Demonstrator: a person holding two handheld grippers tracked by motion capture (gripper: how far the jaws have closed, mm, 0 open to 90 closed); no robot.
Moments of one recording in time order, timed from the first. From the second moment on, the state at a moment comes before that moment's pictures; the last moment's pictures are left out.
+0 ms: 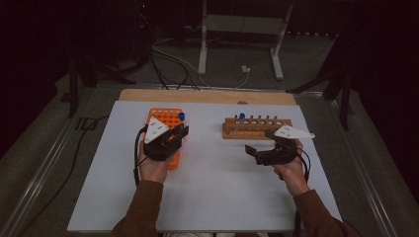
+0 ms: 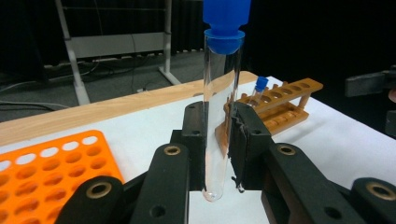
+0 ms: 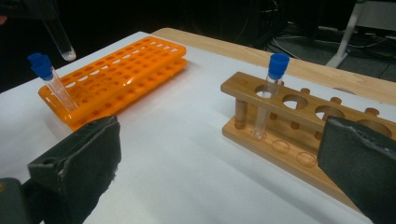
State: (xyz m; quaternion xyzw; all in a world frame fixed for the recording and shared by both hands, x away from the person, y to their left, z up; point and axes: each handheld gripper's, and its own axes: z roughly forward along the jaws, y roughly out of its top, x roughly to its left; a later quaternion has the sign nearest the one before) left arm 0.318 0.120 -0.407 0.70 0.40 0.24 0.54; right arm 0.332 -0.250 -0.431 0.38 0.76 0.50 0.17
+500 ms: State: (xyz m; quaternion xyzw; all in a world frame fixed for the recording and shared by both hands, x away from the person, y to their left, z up) left arm 0.320 0.152 -0.406 0.69 0.42 0.25 0.54; right arm 0.327 -0.263 -0.439 0.39 0.75 0.50 0.18
